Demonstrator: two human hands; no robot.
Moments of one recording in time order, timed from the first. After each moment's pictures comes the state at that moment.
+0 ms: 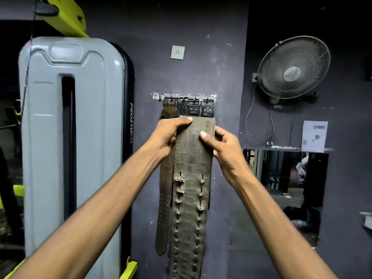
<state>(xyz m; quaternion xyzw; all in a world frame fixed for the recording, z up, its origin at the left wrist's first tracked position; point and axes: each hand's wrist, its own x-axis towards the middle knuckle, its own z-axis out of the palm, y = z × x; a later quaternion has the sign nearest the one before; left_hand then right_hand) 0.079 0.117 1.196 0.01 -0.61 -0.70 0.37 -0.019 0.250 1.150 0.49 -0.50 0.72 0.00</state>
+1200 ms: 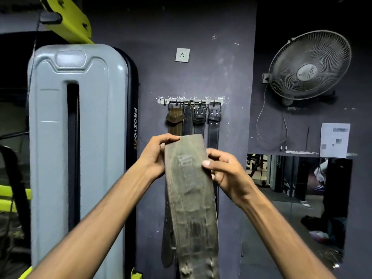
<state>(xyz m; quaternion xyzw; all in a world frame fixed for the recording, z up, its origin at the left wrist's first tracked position) 0.054 0.073 1.169 0.04 -0.55 -0.79 0.26 -0.070 0.237 1.126 0.56 -0.47 0.66 -0.19</state>
